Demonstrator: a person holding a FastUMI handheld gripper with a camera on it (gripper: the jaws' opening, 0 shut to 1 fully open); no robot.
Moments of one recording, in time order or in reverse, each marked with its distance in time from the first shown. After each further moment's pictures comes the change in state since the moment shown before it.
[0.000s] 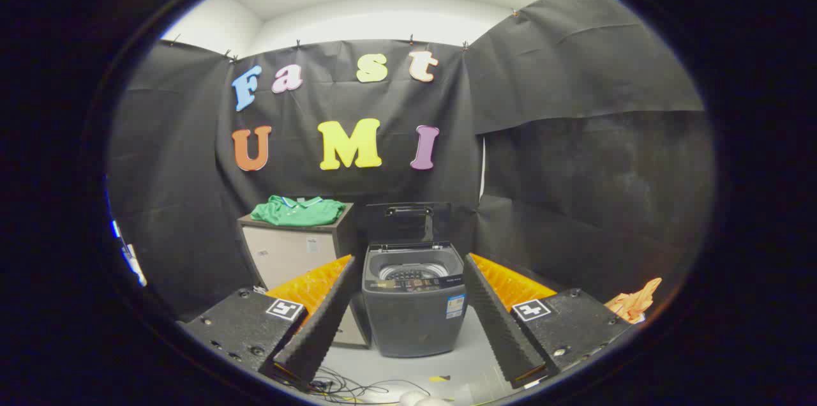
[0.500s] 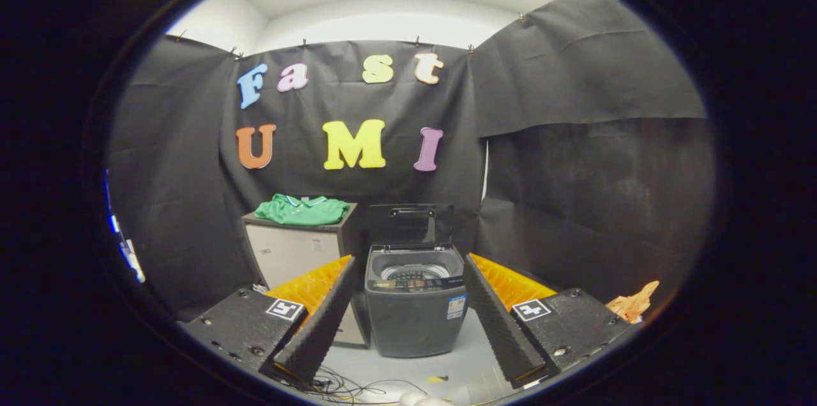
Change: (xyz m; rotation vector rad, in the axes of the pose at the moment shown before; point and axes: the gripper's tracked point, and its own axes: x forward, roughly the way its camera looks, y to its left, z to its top) arm -0.006 0.012 -0.004 -0.033 -0.004 0.007
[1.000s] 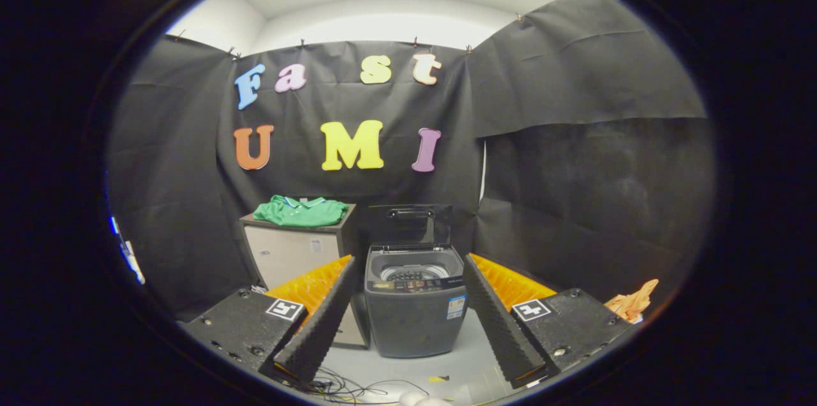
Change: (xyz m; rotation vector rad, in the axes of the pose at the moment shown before) arm 0.001 0.003 0.001 0.011 -0.005 -0.019
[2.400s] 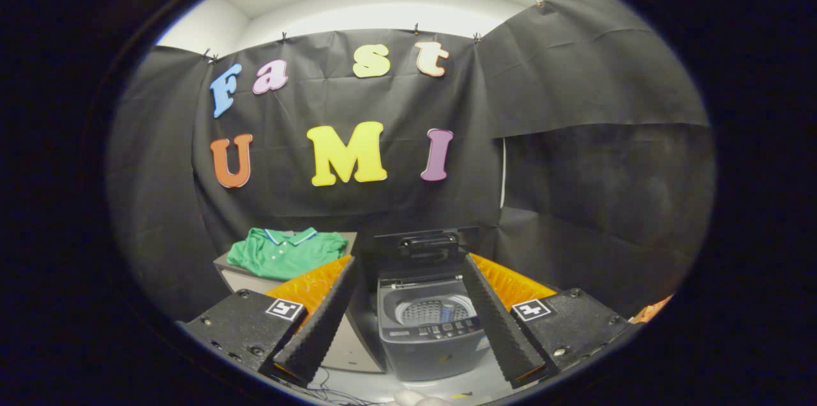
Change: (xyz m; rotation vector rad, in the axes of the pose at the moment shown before) arm 0.230 0.074 0.089 0.064 0.011 0.015
